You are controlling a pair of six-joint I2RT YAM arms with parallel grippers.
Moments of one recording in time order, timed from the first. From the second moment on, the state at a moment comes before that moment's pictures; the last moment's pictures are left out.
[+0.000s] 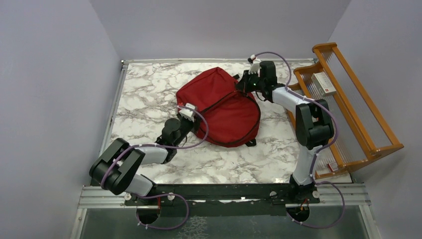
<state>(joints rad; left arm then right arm) -0.56 1.44 0.33 1.03 0.00 -0.05 0.27 1.96 1.35 0.11 -0.42 0.20</state>
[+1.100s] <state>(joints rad) -0.16 0.97 0.73 -0.13 -0.02 -0.28 0.23 0.94 0.82 0.05 -0.27 0.31</state>
